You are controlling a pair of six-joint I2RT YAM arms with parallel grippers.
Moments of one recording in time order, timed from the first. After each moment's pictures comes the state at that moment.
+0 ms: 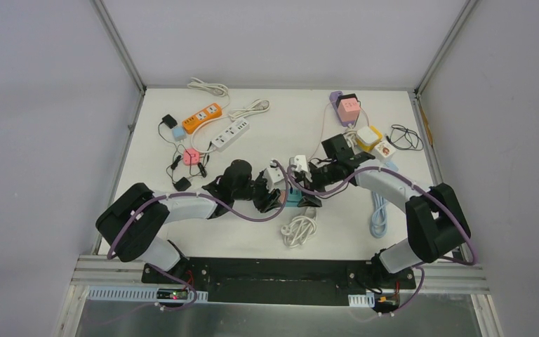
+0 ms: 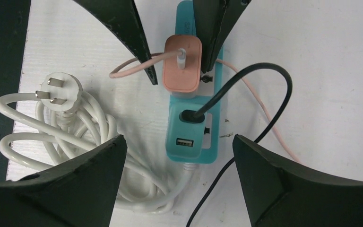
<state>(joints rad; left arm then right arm) -0.76 1.48 0.57 0.49 0.47 0.15 0.51 1.50 0.93 -0.50 -0.84 -0.97</state>
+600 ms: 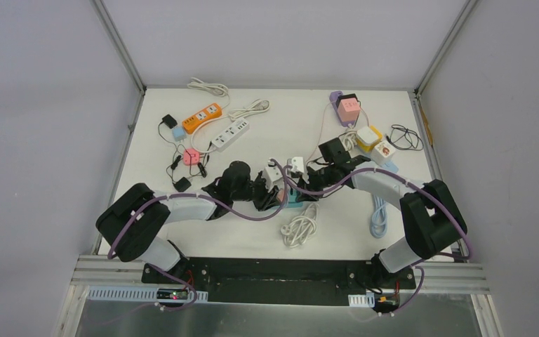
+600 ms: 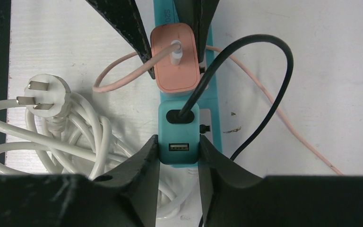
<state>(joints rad) -0.76 1.48 0.55 0.53 0.48 0.08 0.54 1.54 0.88 -0.41 -0.78 -0.87</state>
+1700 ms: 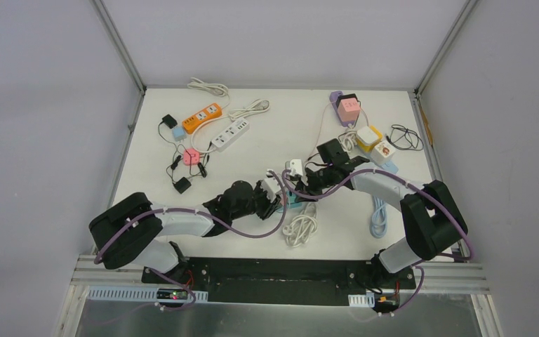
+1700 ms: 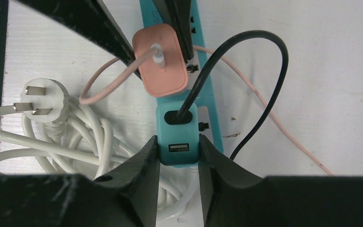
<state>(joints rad) -0.91 1.42 0.41 0.73 0.14 -0.01 0.56 1.53 0.88 -0.40 -0.77 -0.91</state>
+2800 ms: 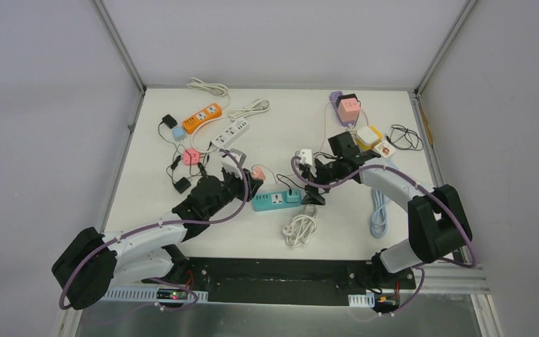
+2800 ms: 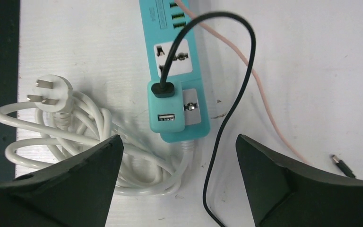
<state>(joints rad) -0.79 1.03 0.35 0.61 -0.06 -0.29 0.47 1.51 0.91 -0.49 -0.81 -0.90</state>
